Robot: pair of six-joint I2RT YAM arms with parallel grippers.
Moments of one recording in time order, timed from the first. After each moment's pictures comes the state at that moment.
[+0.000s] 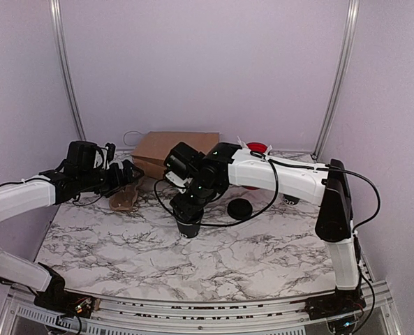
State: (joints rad) left arm -0.39 1.27 0.83 -0.11 0.27 -0.64; right arm 1.06 2.16 2.03 -1.00 0.16 0.18
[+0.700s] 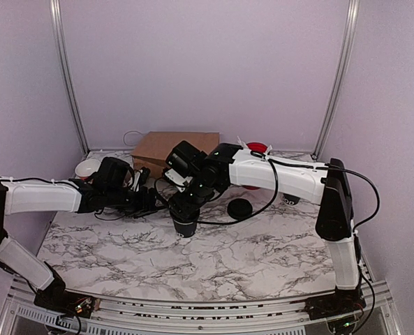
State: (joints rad) left arm -0.60 1.46 0.80 -0.04 0.39 -0.67; right arm 1.04 2.16 2.00 -0.93 0.09 0.18
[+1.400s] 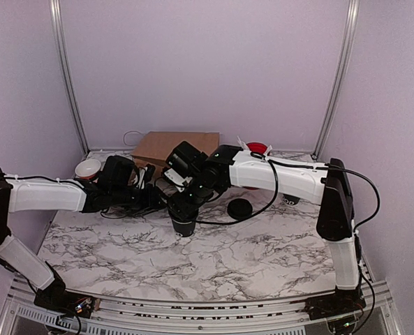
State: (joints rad) left arm -0.63 1.51 0.83 0.03 0.38 -0.71; right arm 1.04 2.16 1.98 -0.88 0.09 0.18
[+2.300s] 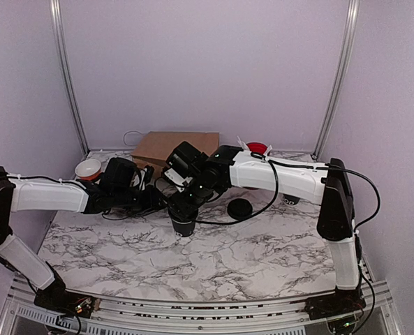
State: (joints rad) left arm -0.65 1.52 0.83 0.03 0.31 -0.73; right arm 1.04 2.15 1.97 -0.87 0.09 0.19
